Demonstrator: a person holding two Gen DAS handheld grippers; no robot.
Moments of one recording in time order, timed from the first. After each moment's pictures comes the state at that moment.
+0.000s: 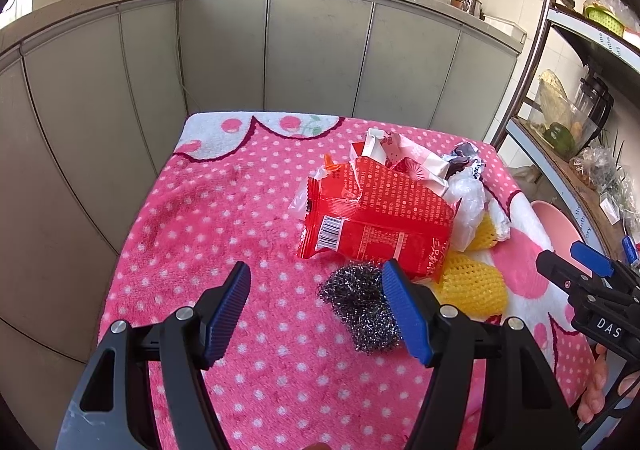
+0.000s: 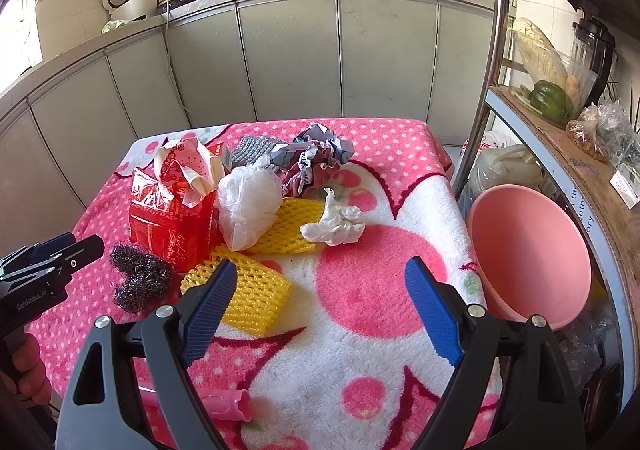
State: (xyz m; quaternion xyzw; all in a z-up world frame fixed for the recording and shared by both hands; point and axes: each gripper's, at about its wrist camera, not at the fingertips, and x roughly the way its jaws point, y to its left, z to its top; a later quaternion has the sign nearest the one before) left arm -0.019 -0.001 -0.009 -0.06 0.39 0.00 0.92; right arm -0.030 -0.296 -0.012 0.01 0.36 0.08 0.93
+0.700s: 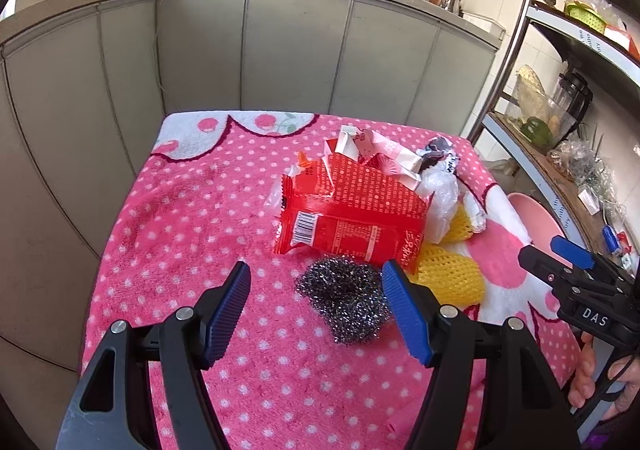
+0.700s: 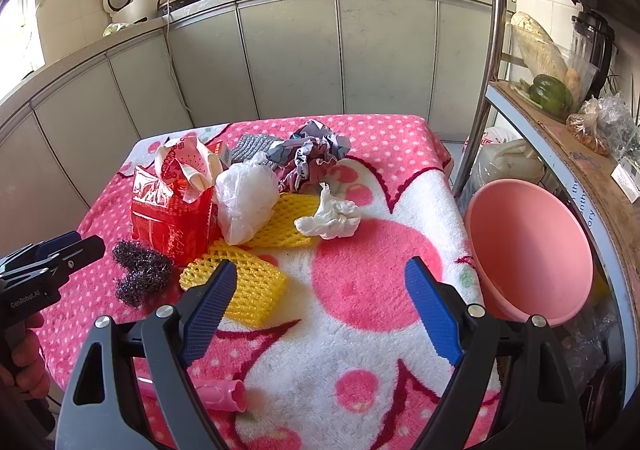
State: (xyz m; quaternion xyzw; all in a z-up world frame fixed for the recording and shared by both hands) left arm -0.024 -0.003 -0.005 -0.06 0.40 -0.06 0.91; right arm -0.034 -0.306 -0.012 0.01 0.37 0.09 0.93
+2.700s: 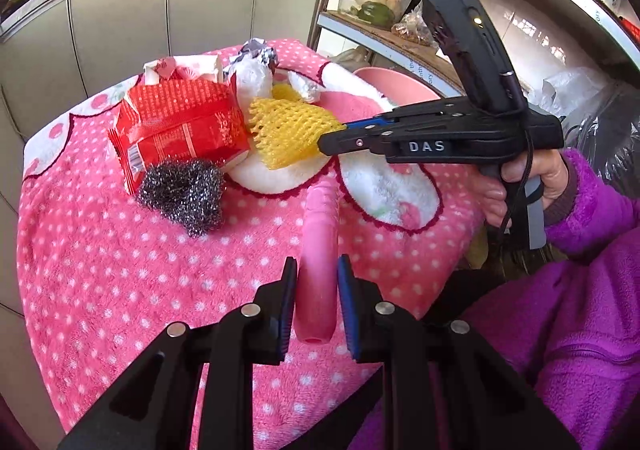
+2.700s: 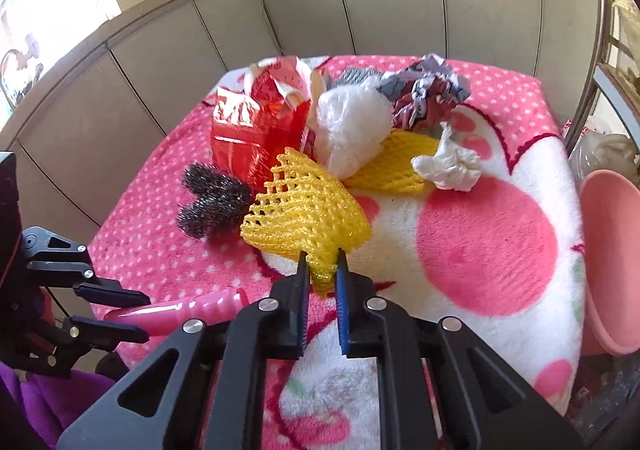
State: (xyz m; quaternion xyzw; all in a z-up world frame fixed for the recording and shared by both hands) left arm -0.091 -0.044 -0.019 0.06 0.45 -0.32 0.83; right arm -0.033 -0.278 -0.042 0.00 0.43 0.27 0.86
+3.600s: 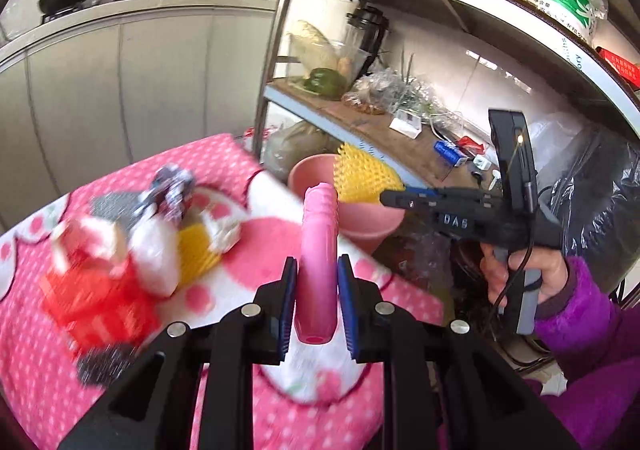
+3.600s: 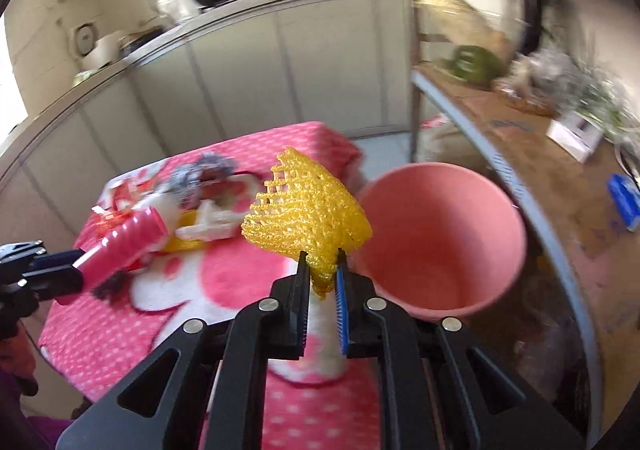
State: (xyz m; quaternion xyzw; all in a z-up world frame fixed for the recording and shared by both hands) left arm -0.044 -0.177 0.049 0.04 0.37 -0.39 0.84; right arm -0.058 -0.445 -0.002 0.08 0.36 0.03 0.93
